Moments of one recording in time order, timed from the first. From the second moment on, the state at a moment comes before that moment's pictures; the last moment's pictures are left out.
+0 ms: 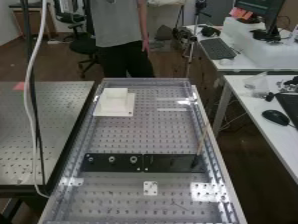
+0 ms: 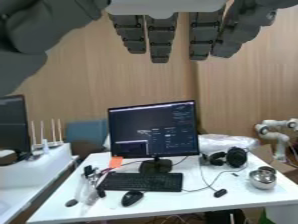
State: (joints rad) arm 1.57 -1.57 -1.57 -3.16 -1.59 -0.70
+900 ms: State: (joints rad) arm 1.54 -1.61 -1.69 -3.03 -1.56 -0.52
